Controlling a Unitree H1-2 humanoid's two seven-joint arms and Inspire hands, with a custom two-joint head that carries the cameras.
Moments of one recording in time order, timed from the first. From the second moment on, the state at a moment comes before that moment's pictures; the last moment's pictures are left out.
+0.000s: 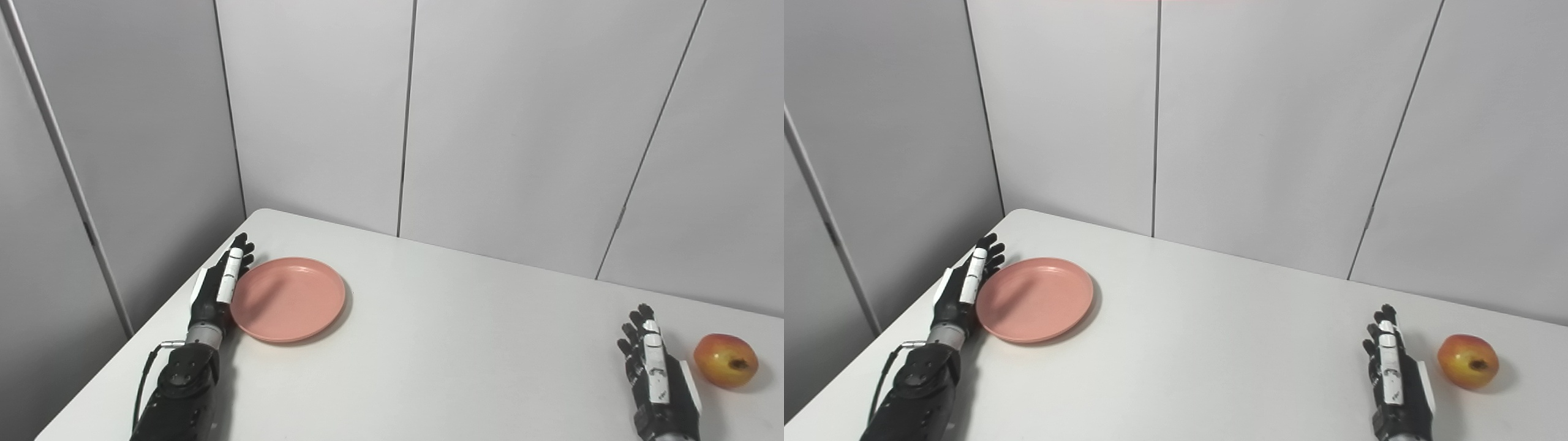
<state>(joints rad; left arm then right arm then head) -0.38 0.36 0.28 0.63 -0.17 -0.21 0.00 -0.40 -0.06 -0.08 0.47 0.17 -0.14 0.11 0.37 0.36</state>
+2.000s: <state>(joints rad) -0.40 0.13 0.15 0.48 -0.23 -0.06 -0.10 -0.41 -0.05 -0.08 0.48 0.14 -0.14 0.10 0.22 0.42</state>
